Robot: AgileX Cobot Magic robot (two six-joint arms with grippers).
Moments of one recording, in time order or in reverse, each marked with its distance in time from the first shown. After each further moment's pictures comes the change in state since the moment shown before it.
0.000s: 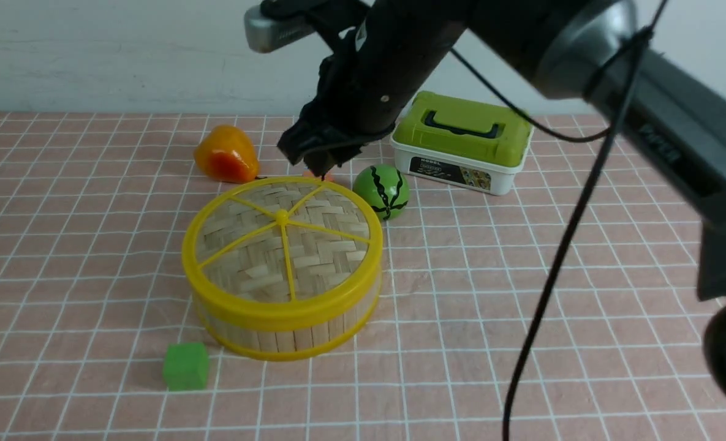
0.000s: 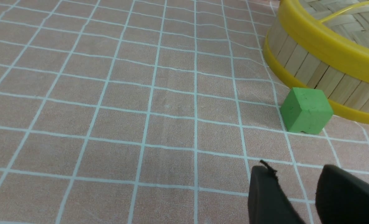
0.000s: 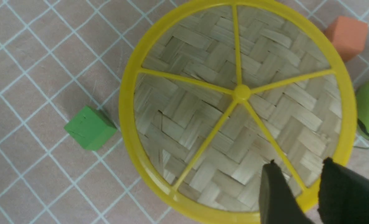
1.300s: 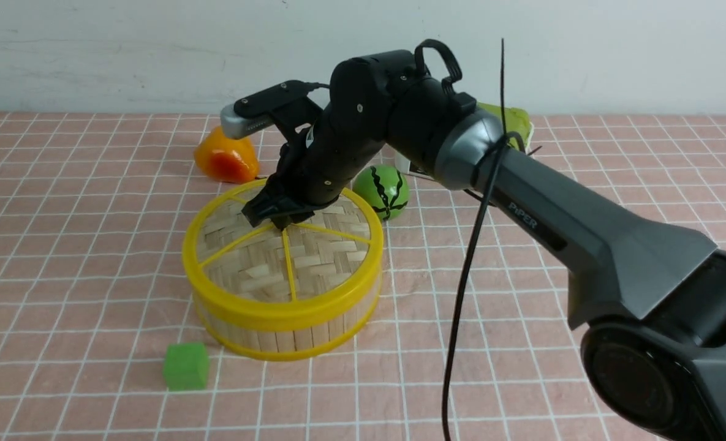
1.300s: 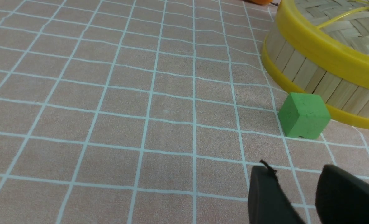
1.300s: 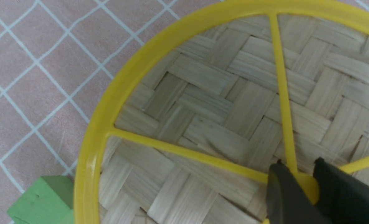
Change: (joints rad) right arm 0.002 0.231 -0.053 0.046 -0.220 -0.001; left arm 0.000 0.000 0.000 0.000 -0.011 0.000
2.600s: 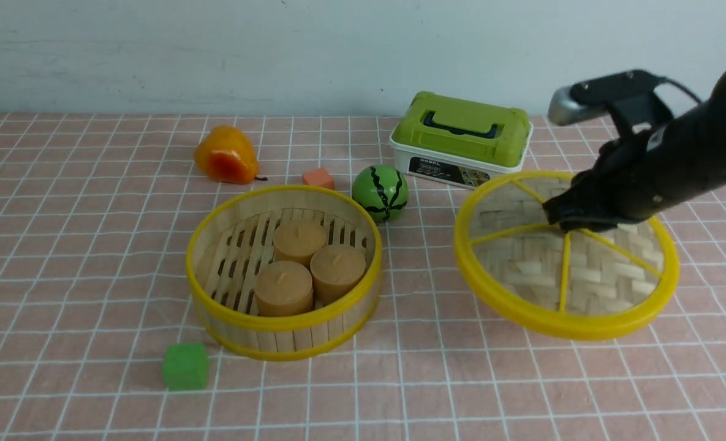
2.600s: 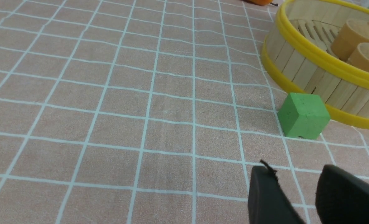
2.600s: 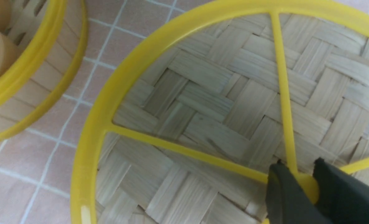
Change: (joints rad) right arm -0.439 -0.756 1.242 0.015 -0.507 -0.079; left arm 0.000 0.000 0.000 0.000 0.000 0.000
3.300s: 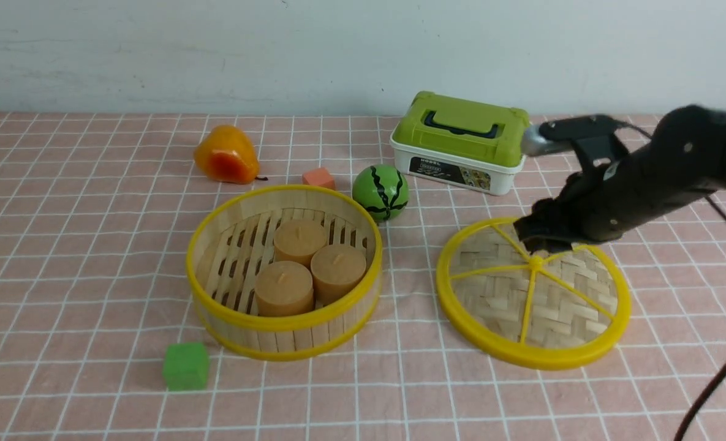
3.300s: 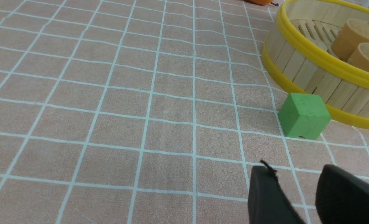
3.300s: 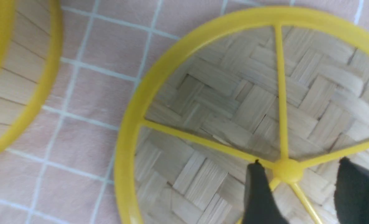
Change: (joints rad) right arm 0.000 0.038 -0.056 0.048 0.032 -0.014; left arm 0.000 0.000 0.000 0.000 0.000 0.000
